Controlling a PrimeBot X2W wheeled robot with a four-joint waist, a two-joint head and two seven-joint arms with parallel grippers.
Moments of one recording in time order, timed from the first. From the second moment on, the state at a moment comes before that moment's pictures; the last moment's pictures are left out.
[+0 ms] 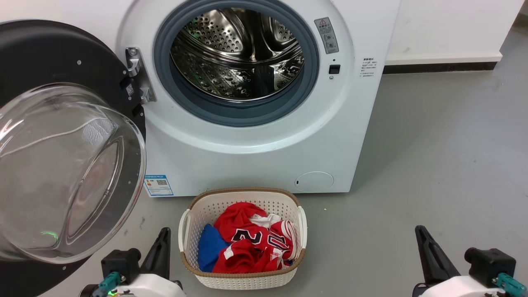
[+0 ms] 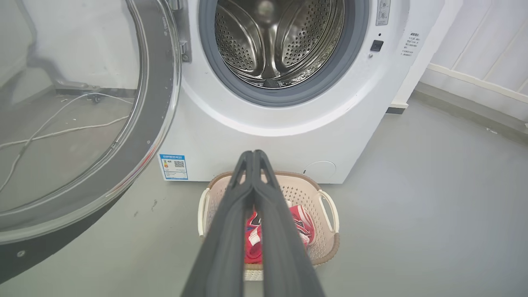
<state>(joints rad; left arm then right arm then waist) 0.00 0.25 -0.26 0.23 -0.43 0.10 -0.20 0.13 -0.05 0.00 0.01 0.21 0.13 -0.03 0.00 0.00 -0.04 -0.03</state>
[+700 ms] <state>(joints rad) -0.02 0.20 -0.16 0.24 -0.75 0.03 -0.12 0.08 -0.07 0.00 0.08 0.61 0.13 -0.01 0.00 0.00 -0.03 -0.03</state>
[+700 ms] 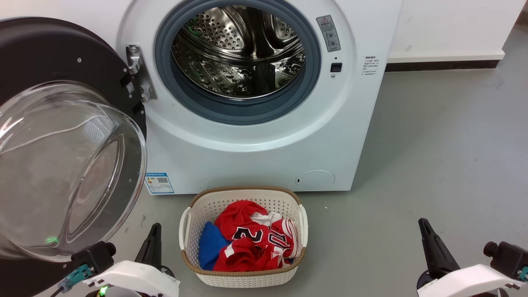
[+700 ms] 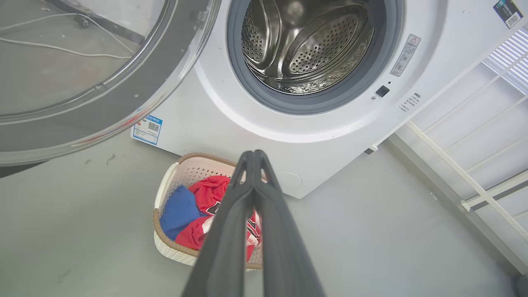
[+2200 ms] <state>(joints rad) -0.07 0.12 -0.01 0.24 -1.22 -0.05 0.01 -0.02 -0.08 -0.04 0.17 1.19 0.13 0.04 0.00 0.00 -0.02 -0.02</state>
